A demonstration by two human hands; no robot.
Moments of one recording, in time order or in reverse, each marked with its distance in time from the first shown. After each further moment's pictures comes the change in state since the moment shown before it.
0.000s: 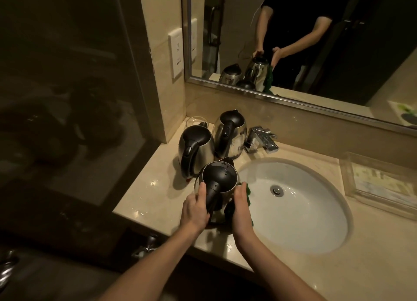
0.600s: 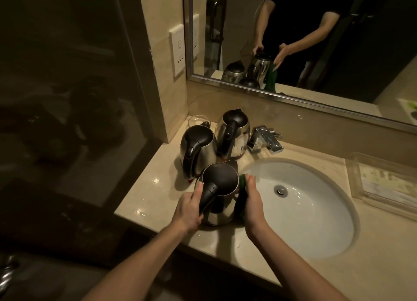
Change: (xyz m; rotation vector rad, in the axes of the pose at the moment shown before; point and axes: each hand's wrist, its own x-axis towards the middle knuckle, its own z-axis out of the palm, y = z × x) left_hand 0.015 0.004 -0.027 -0.013 -0.166 -0.011; right_hand 0.035 -0.009 -0.015 0.036 -0.013 0.038
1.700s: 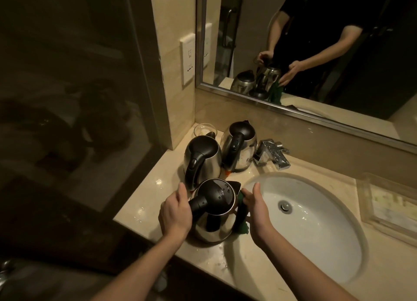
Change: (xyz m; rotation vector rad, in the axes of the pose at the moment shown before) left_hand 0.023 0.002 -0.007 0.202 0.634 0.141; right_hand 0.045 -0.013 -0.014 -0.016 -0.094 0.277
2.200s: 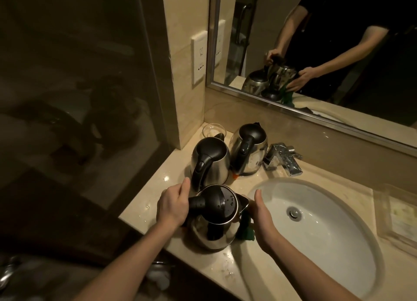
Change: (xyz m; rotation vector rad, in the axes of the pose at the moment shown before) left_hand 0.042 -0.010 -0.013 0.111 -0.141 0.140; right_hand 0.016 0.000 -0.001 -0.087 -0.128 0.094
